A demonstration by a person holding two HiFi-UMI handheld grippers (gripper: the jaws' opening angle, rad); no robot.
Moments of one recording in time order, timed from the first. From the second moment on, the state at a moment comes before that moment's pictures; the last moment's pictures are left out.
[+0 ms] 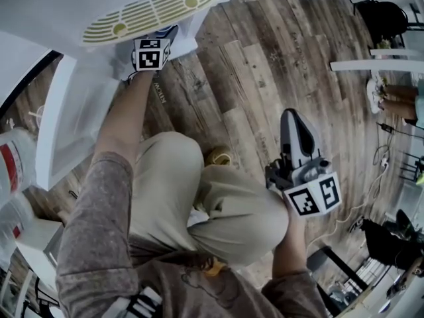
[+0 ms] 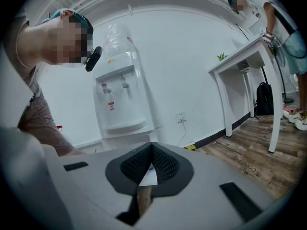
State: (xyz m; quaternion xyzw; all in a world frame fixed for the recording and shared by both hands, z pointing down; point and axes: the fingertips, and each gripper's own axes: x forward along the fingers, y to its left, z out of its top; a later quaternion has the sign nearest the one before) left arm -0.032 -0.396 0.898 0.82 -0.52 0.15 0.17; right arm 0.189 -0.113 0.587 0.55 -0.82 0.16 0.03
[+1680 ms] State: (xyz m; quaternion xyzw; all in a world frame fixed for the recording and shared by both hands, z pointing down) left arm -0.027 -0.290 0.783 0.88 -0.44 0.10 0.15; right arm 0.202 -0.121 0.601 0.58 -0.80 0.15 0.07
